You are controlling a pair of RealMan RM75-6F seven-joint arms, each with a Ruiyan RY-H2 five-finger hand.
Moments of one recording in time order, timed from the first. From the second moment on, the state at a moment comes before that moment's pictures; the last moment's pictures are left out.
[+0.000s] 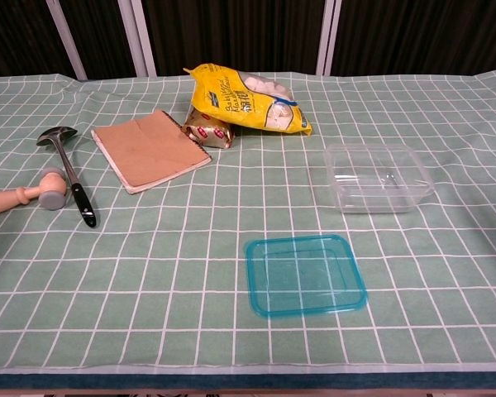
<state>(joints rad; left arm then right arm) 0.02 -1.10 -0.06 -1.77 1.42 1.59 0.29 0.01 -1.15 0.06 -1.75 -1.55 1.58 -0.23</state>
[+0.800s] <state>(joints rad) 0.02 -1.10 -0.06 -1.78 1.41 1.59 0.31 0.17 -0.87 -0.01 -2.13 -1.55 1.23 -0.27</state>
